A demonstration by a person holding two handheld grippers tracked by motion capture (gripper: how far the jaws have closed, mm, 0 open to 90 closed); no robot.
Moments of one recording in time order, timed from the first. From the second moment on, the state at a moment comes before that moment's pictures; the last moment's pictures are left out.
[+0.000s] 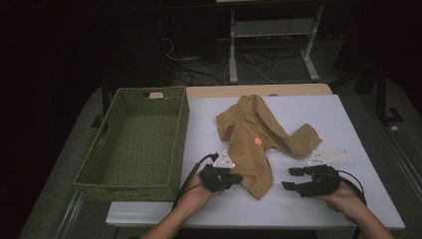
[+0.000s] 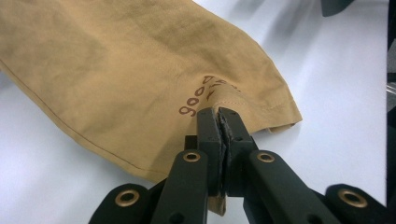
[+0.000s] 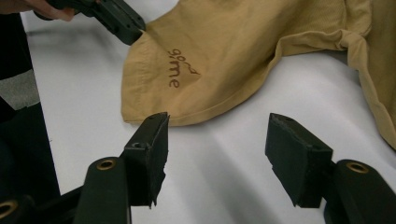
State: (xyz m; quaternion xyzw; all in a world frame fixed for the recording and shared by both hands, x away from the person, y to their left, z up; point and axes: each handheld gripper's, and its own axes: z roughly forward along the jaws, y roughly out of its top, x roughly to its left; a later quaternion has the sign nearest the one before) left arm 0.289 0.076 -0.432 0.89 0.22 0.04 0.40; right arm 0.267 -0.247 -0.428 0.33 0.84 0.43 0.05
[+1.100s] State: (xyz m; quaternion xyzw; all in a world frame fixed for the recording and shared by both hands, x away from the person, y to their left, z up) left arm 0.250 0.084 -0.449 0.90 0.22 -0.01 0.37; right arm 0.267 -0.246 -0.428 0.33 0.84 0.43 0.05
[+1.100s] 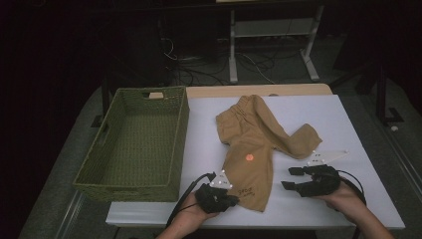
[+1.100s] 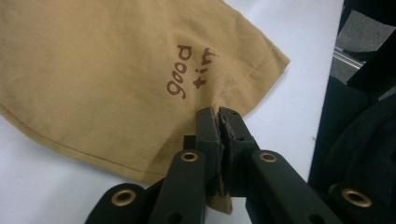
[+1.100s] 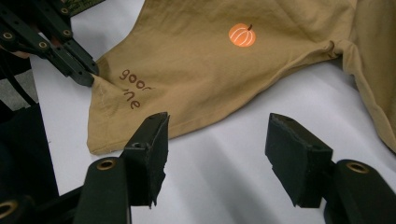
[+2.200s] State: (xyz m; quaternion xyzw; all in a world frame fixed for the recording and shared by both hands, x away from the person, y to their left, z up) left arm 0.289 0.108 -0.443 0.85 0.30 0.08 0.42; right arm 0.274 -0.261 -0.427 0.35 0.83 0.42 0.06
